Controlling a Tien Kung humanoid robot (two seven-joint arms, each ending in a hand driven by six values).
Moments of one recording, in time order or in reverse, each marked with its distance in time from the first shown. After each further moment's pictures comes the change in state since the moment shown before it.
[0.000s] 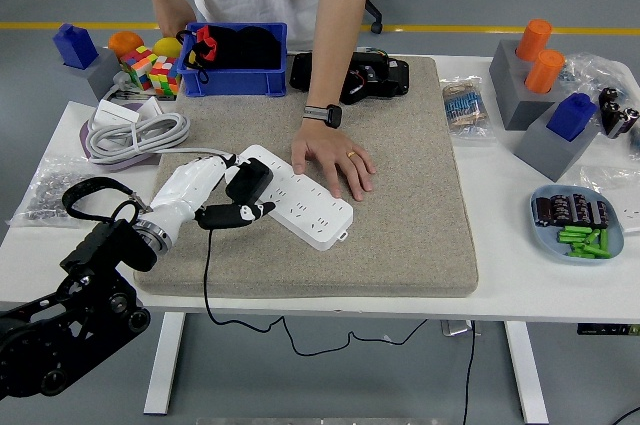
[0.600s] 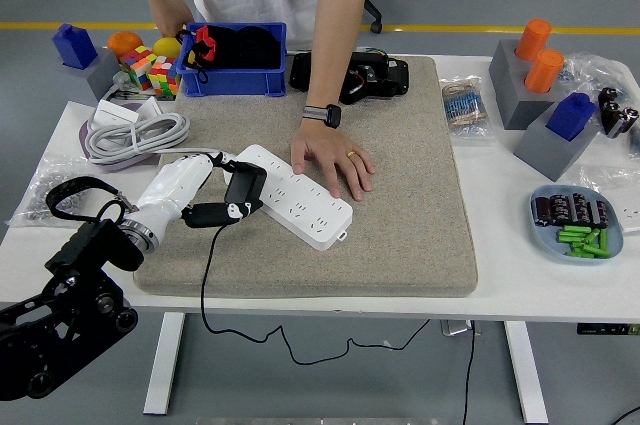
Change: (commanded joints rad) left arm 0.024 0.031 -0.033 -0.019 0.010 0.004 -0.003; right arm 0.003 -0.001 -0.002 0.000 -0.001 0.001 -0.001
